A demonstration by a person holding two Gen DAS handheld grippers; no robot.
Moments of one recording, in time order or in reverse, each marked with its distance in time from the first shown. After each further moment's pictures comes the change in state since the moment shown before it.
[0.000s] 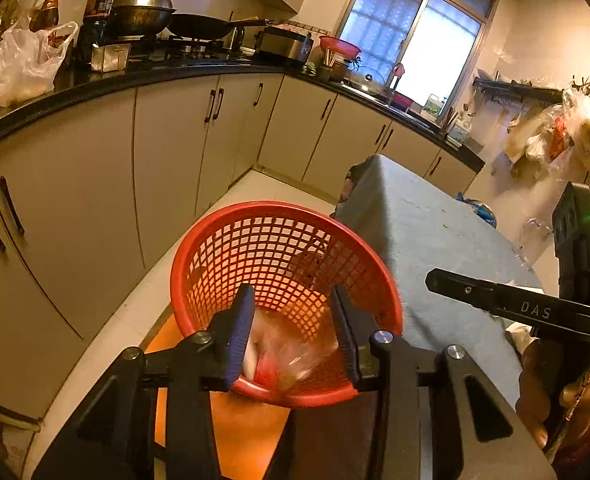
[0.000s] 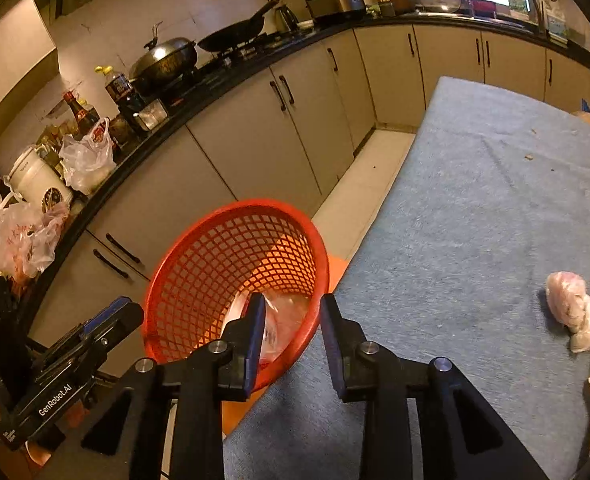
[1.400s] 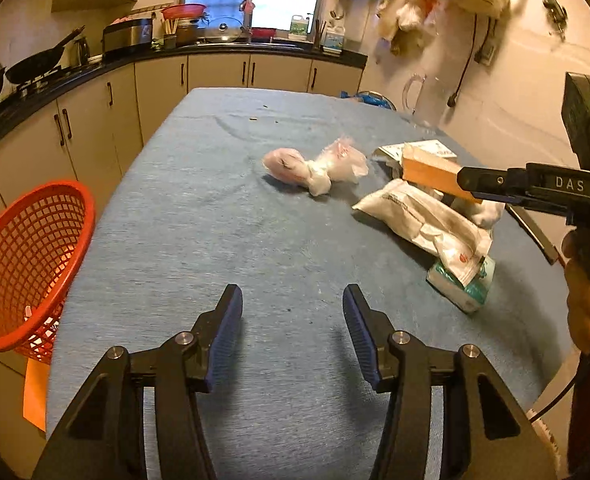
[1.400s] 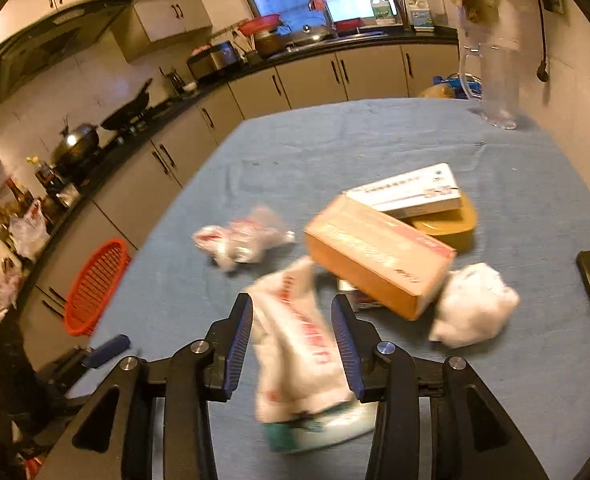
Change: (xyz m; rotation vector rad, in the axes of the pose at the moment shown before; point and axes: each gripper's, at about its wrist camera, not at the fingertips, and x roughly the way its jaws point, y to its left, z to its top) left arm 0.044 -0.238 -0.110 0.433 0.176 -0.197; right arm -0.197 -0.204 -0.091 0.213 -0.154 -0.248
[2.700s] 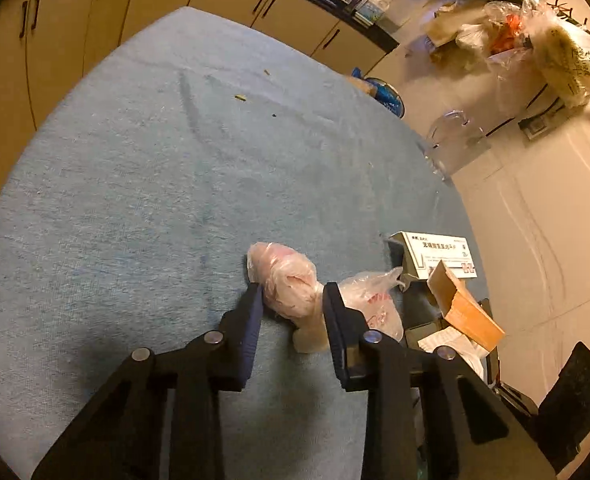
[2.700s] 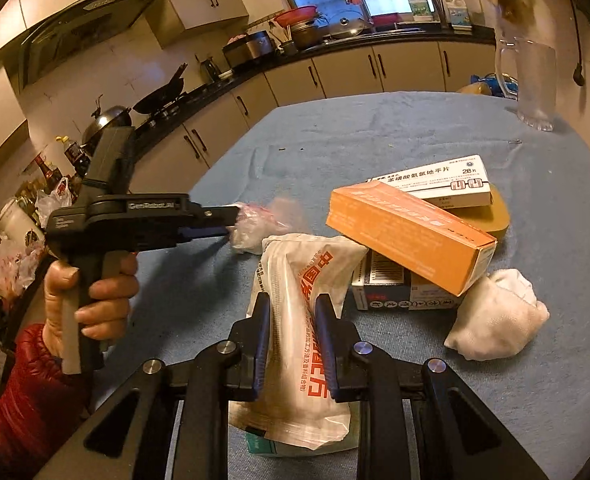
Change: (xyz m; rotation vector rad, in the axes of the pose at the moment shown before) left arm 0.132 0.038 0.122 -0.338 0.226 -0.243; right arm 0.016 -0.007 -0.009 -0.073 0.012 0.132
